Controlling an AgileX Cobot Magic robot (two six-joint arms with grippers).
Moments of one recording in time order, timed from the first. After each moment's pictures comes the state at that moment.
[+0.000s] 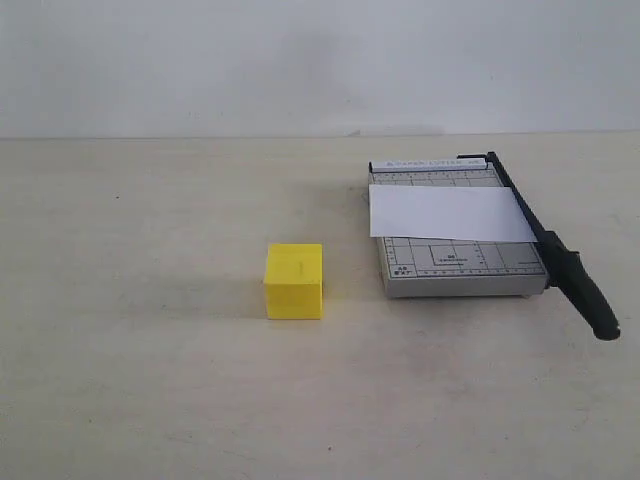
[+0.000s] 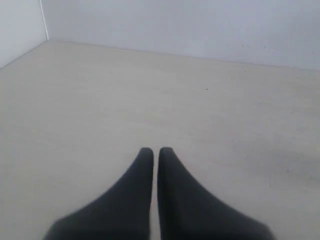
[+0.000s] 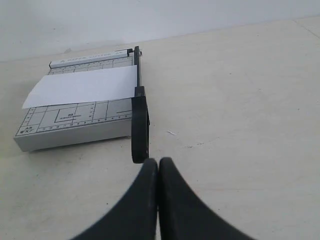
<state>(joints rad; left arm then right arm) 0.03 0.00 0.00 0.05 0.34 -0.08 -0.04 0.01 0.00 0.11 0.38 0.03</state>
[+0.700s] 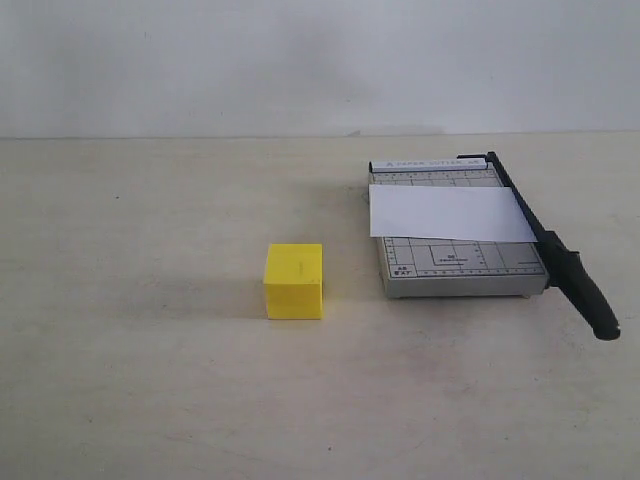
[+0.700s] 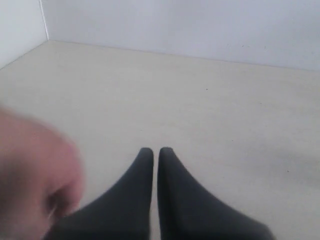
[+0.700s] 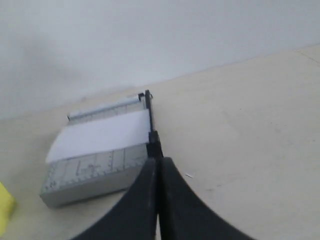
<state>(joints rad) 0.03 0.00 0.00 0.05 0.34 -0.08 -0.04 0.01 0.00 0.18 0.23 0.08</state>
